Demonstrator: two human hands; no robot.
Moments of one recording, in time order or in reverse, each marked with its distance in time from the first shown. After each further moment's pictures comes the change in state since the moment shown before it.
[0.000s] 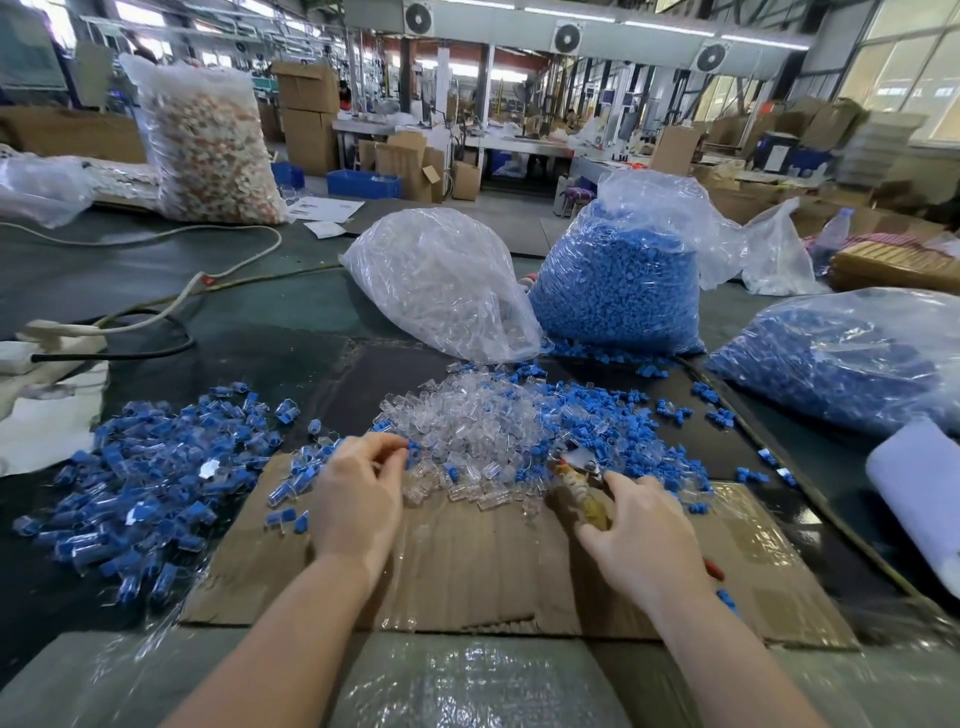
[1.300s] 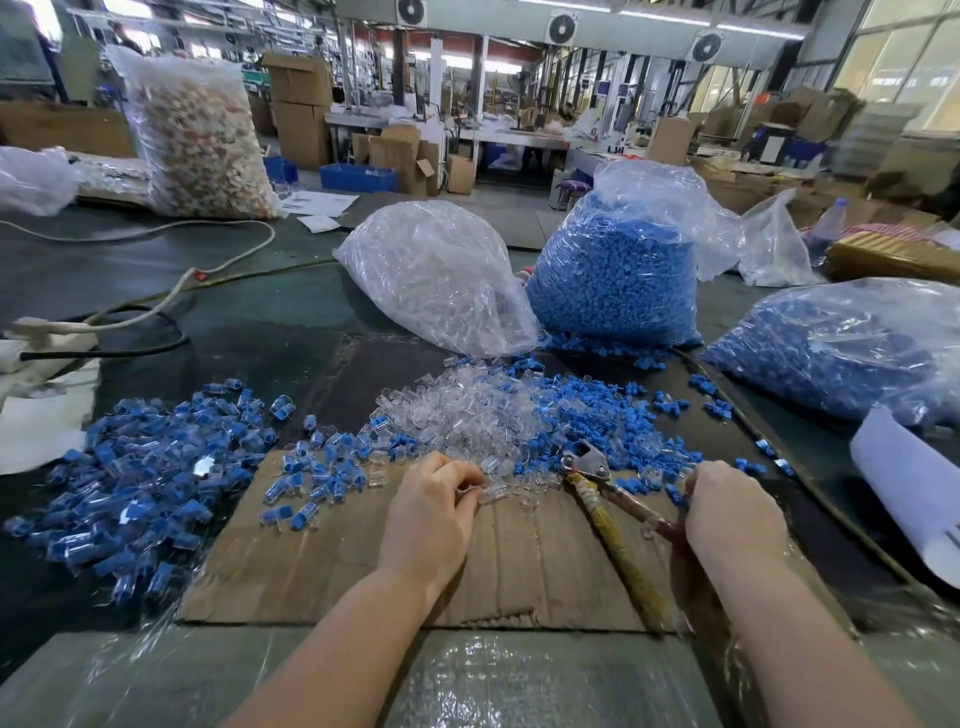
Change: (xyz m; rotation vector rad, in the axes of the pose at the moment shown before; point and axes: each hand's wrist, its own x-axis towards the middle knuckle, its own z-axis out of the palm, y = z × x) left_hand -0.025 0.003 0.036 0.093 -0.278 0.292; right_hand 0.030 0.055 -0.014 -0.312 0.088 0.292
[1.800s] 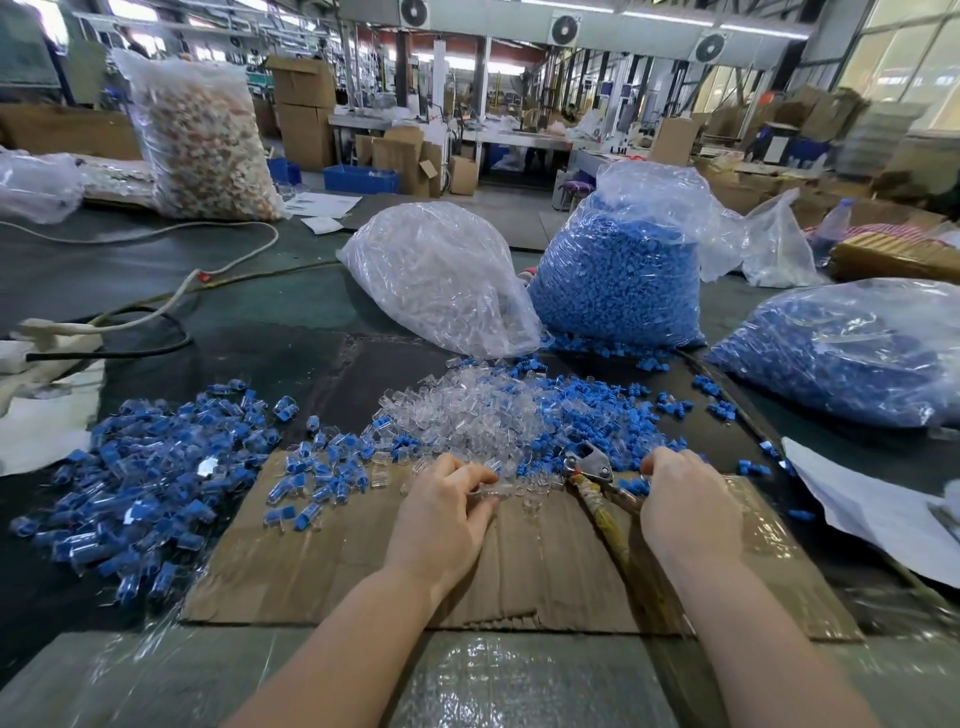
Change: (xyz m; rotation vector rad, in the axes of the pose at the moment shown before) left_hand 0.003 0.001 0.002 0.035 -0.114 0.061; right_hand -0.013 -0.031 0.002 0.133 0.129 -0.152
